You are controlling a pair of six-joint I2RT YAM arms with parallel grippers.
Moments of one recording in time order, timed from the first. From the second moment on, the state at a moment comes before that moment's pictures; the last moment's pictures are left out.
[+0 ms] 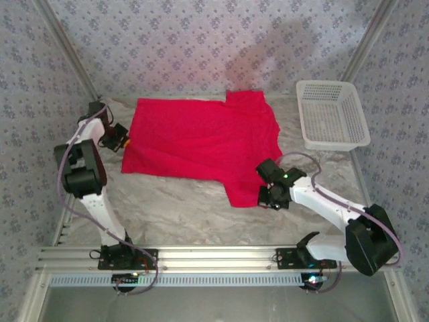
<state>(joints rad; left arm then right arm) 0.21 2.06 1.57 -0.74 0.26 -0.69 0.60 1.25 0.75 -0.87 0.02 0.76</state>
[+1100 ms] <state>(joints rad) 0.23 1.92 1.28 -0.72 0.18 -0.65 0.58 1.36 0.80 -0.84 -0.03 0.66</state>
